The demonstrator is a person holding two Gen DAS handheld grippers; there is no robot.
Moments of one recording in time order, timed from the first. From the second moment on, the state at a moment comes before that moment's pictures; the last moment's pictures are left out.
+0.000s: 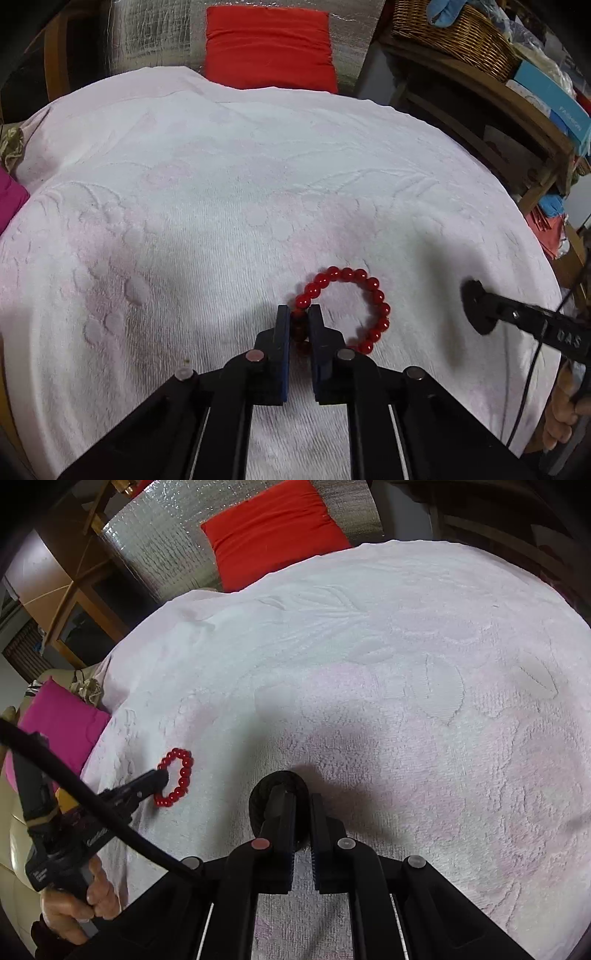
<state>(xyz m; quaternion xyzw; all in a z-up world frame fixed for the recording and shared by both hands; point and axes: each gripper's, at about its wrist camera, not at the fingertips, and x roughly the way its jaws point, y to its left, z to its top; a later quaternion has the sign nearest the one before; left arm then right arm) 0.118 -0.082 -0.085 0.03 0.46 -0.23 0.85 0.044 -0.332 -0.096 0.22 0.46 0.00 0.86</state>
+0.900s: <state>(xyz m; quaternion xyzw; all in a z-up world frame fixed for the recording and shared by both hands) 0.097 -0.007 -0.084 0.06 0.48 -0.20 0.85 0.056 -0.296 -0.099 0.21 0.47 0.02 0.86</state>
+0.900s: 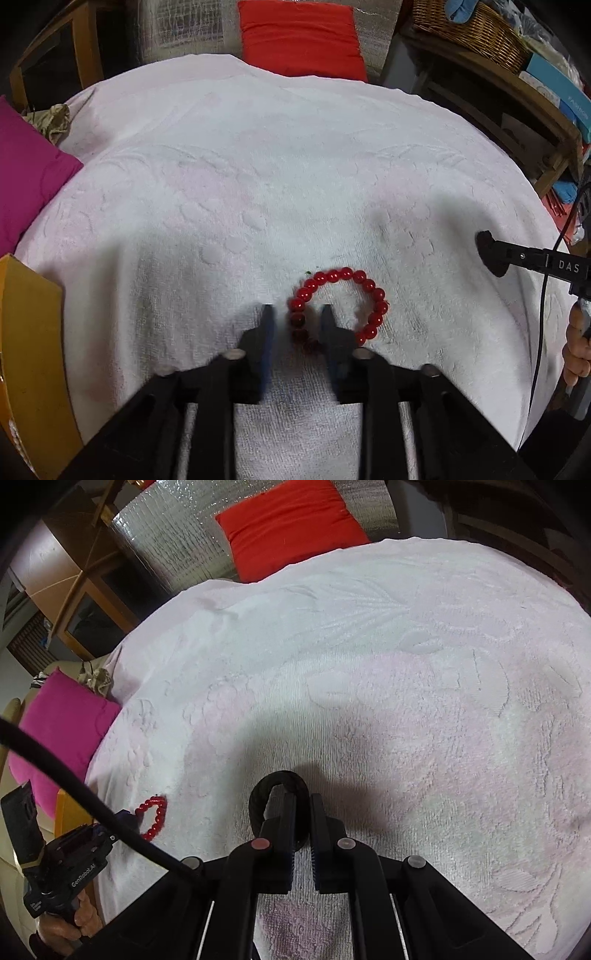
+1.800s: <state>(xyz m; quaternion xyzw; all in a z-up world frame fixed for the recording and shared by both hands) 0.050 -0.001 -0.005 0.01 0.37 -0.21 0.90 0.049 -0.285 -0.075 0.24 0.40 0.05 0.88</state>
